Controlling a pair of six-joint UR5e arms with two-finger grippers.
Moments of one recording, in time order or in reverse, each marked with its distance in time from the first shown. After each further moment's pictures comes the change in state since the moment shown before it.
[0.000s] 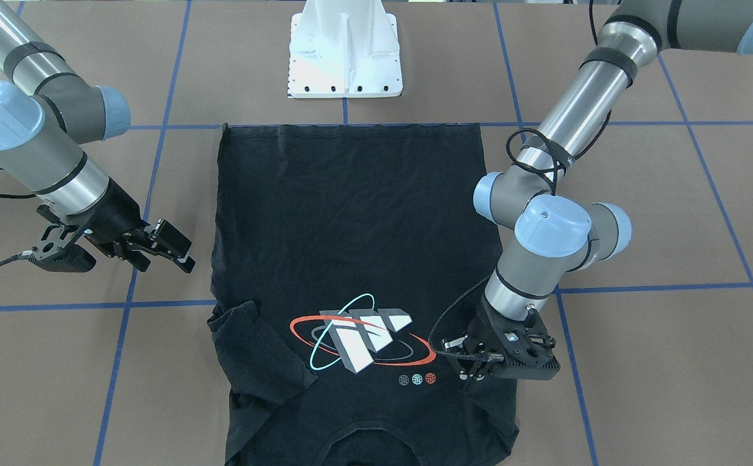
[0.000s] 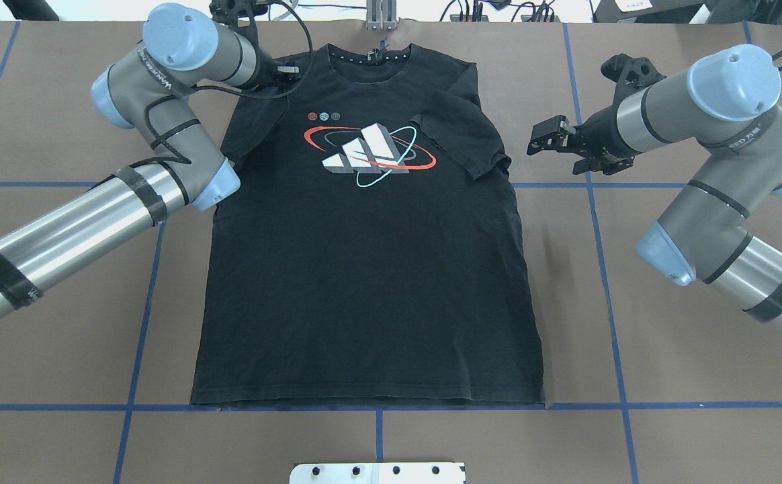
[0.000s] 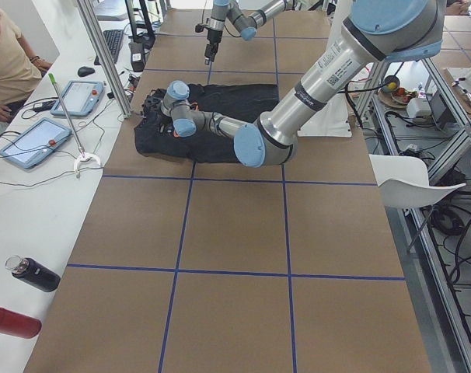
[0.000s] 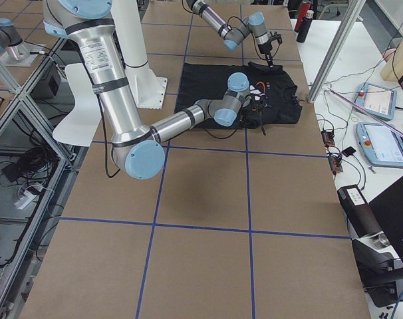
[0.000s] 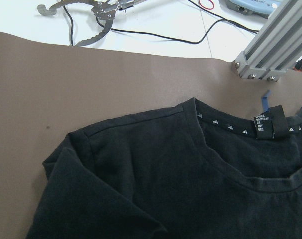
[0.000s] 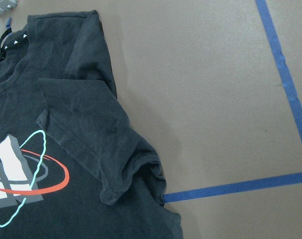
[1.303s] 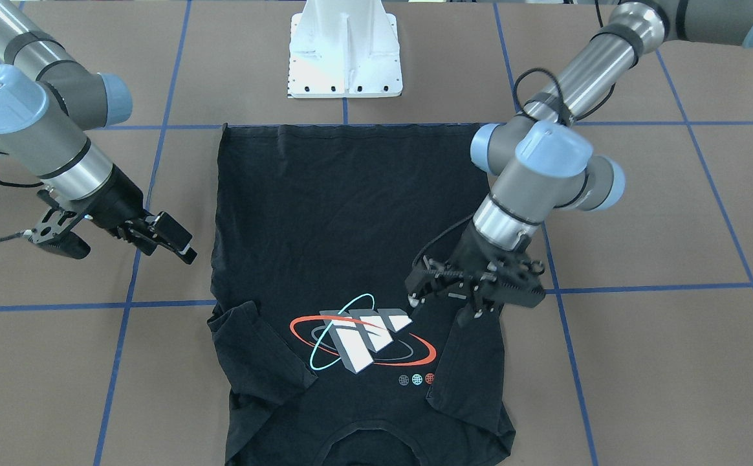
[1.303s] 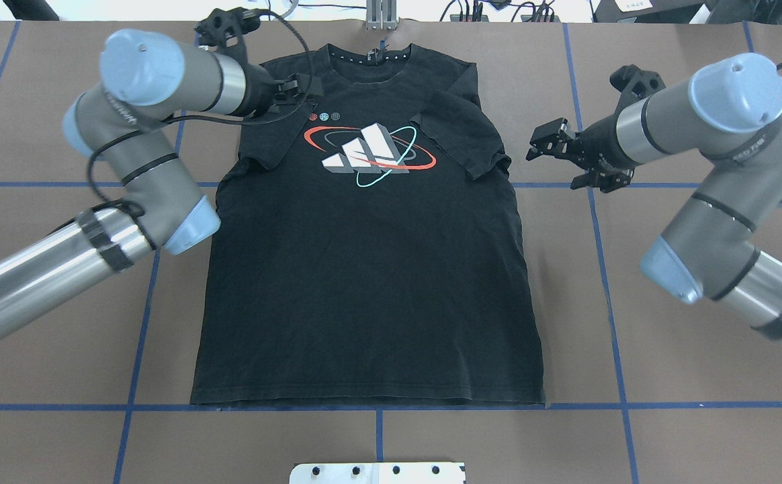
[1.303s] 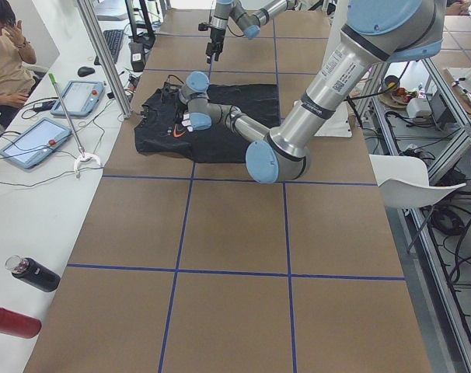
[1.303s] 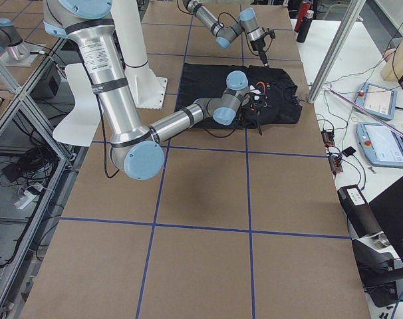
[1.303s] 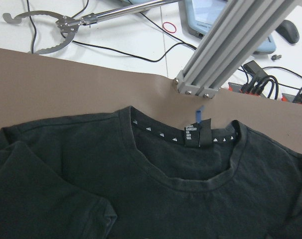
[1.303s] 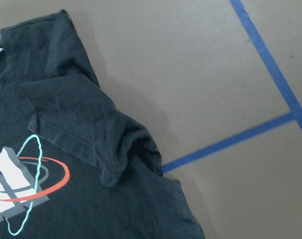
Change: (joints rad) left arm 0.047 0.236 -0.449 0.008 -0.066 -0.162; right arm -0.060 -0.067 0.131 -0.081 -0.044 0.261
